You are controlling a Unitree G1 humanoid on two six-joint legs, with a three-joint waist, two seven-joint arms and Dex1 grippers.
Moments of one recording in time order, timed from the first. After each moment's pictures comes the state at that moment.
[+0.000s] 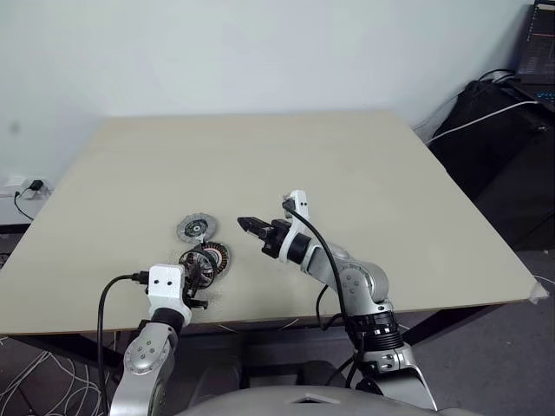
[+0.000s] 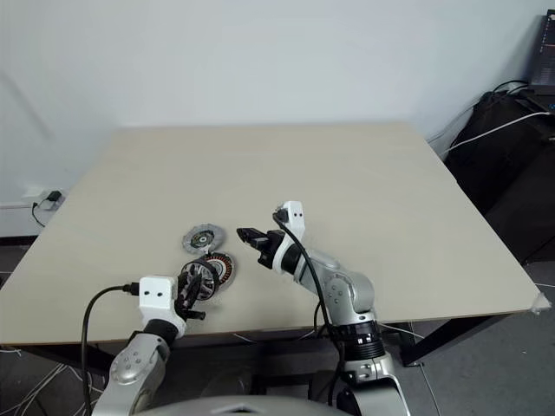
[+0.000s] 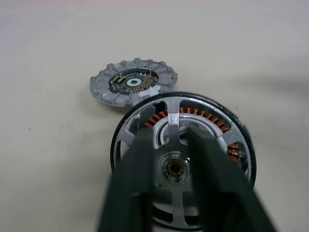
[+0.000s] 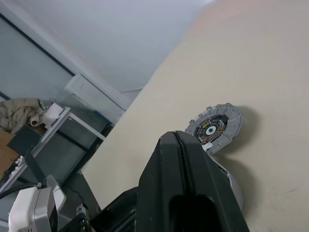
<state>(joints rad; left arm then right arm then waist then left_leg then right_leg) 0.41 0.14 -0.03 -0.29 -0.08 0.13 -0.13 -0.29 0.08 0.07 -0.05 0.63 0.83 0.39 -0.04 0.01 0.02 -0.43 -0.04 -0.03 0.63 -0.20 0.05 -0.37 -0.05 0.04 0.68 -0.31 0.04</state>
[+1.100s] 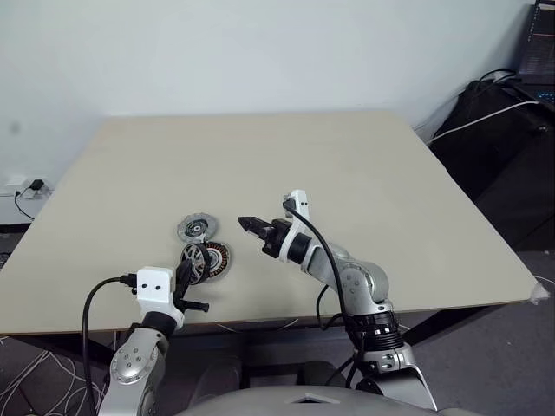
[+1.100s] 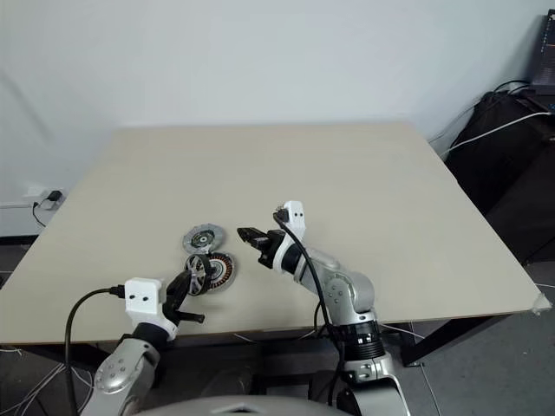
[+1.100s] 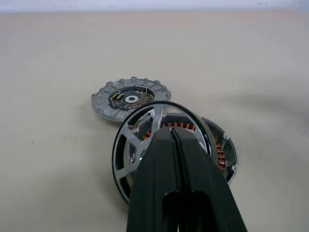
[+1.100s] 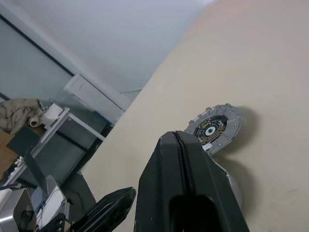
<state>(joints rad) 0.48 0.16 0.02 -0.36 -0.15 0.08 -0.22 -0.29 0.08 0.07 -0.05 0.63 0.83 0.39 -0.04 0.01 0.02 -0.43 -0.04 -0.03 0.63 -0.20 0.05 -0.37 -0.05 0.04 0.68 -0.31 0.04</state>
